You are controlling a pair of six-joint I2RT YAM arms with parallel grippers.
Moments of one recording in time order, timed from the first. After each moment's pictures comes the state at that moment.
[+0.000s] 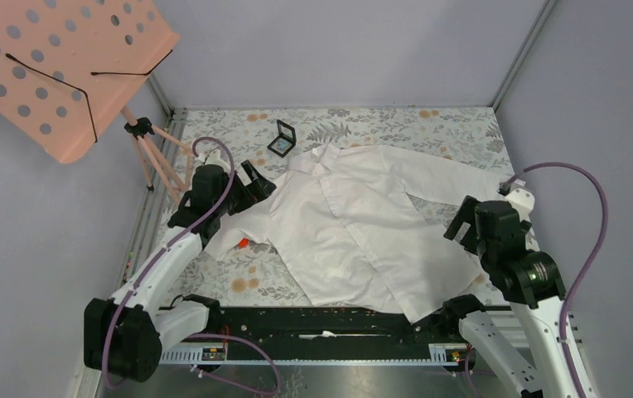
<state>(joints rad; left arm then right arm) -0.23 1.01 0.68 -0.17 0.16 -0.68 0.28 0.58 0.97 -1.17 0.50 0.59</state>
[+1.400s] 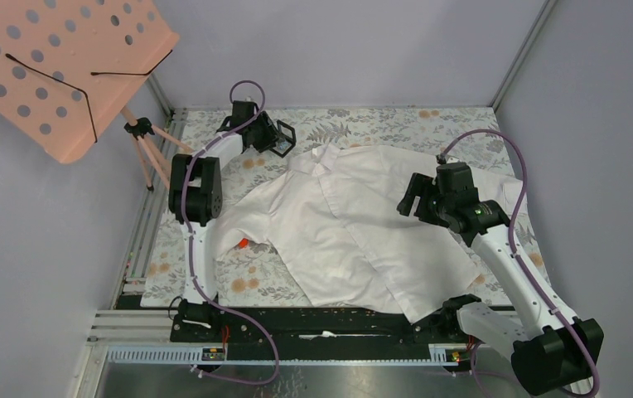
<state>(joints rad) -0.12 2.29 1.76 -0.20 0.24 -0.66 0.28 1.01 0.89 -0.69 -0.02 0.52</state>
